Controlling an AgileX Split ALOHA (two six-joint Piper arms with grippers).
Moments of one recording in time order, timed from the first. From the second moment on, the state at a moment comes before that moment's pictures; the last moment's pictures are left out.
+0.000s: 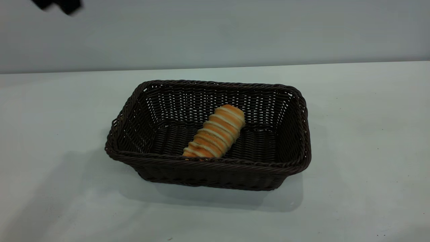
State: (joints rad) left arm -0.28 1.69 -1.52 -0.07 1.12 0.23; right arm 0.32 0.97 -1.12 0.14 1.24 -0.06
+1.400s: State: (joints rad) left arm -0.28 0.42 -0.62 0.13 1.09 -0.04; right arm 0.32 0.26 -0.51 0.01 1.14 -0.08
